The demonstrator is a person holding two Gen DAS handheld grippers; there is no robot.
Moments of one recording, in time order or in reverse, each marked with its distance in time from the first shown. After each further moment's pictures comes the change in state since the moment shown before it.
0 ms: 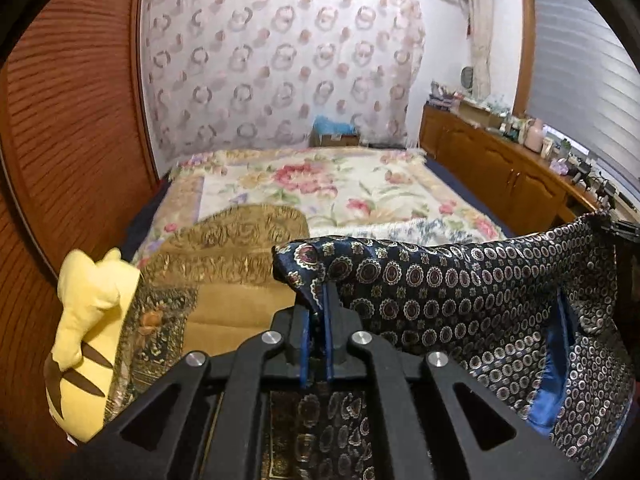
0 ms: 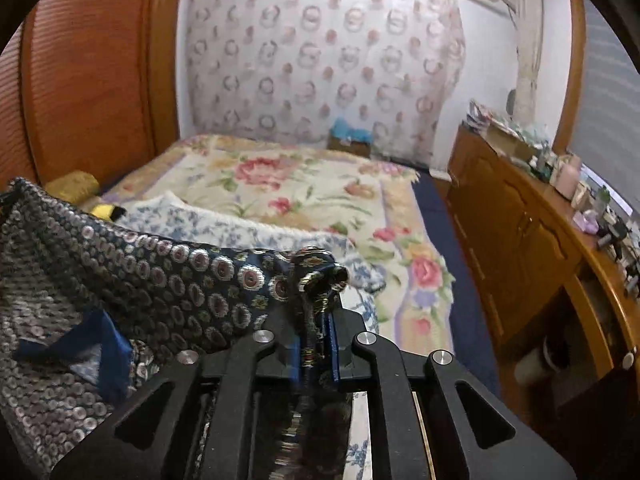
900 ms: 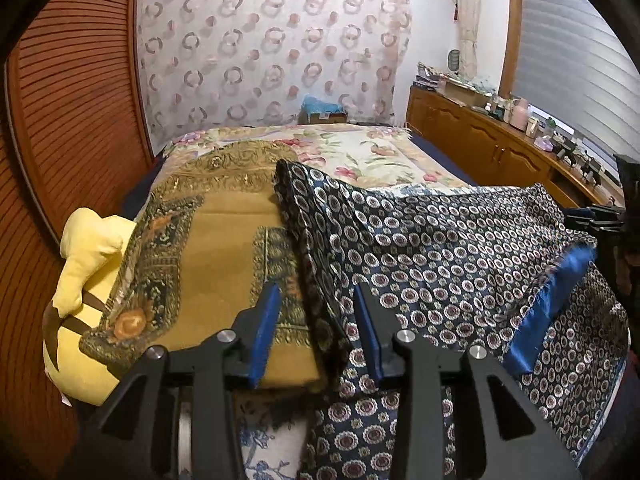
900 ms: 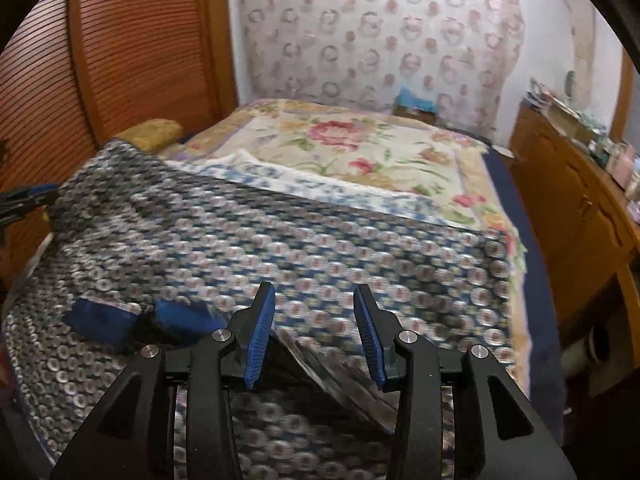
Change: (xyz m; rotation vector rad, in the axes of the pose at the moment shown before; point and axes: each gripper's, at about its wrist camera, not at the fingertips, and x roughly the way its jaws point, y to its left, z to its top) left arm -0.051 -0.008 -0.076 0.033 0.044 -0.044; right arm -0.019 0.113 -0.043 -0.071 0.065 0.259
